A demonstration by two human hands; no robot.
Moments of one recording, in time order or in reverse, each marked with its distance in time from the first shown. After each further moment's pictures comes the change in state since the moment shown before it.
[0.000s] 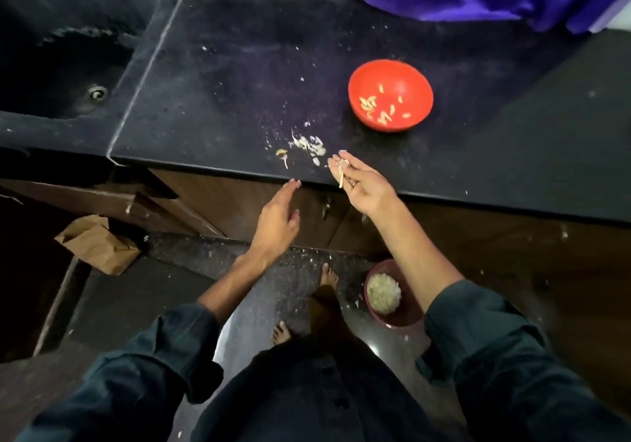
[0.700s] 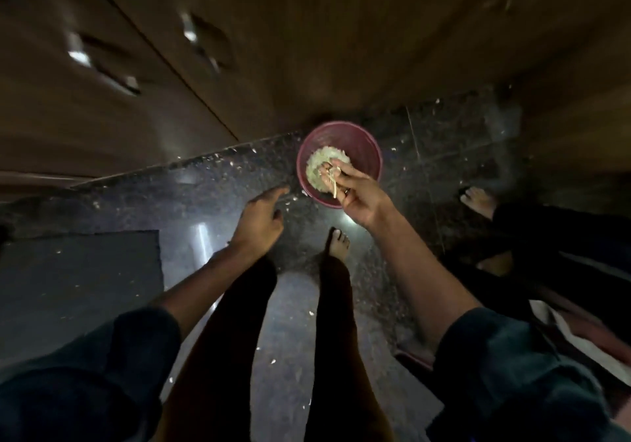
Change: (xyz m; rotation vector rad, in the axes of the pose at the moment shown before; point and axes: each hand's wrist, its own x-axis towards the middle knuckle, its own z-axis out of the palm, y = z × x) left_hand -0.061 -0.097 0.305 0.203 -0.609 -0.082; right_hand 0.008 0.123 -0.377 0.231 0.463 0.069
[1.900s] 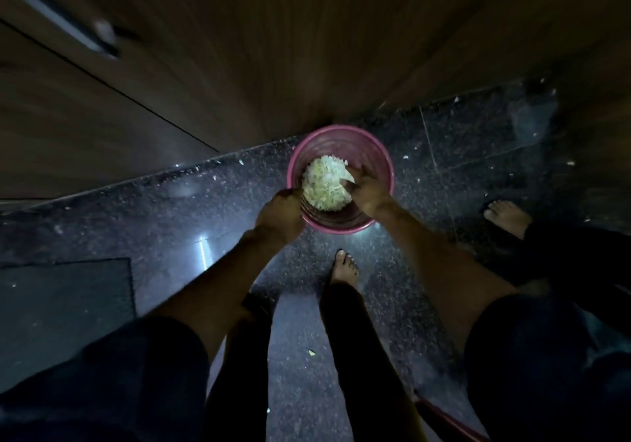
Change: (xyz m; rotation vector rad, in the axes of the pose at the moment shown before) left_hand 0.146 -0.026 0.099 0.183 -0.208 -0.022; right_hand 0.211 -0.009 -0.099 -1.721 0.054 -0.257
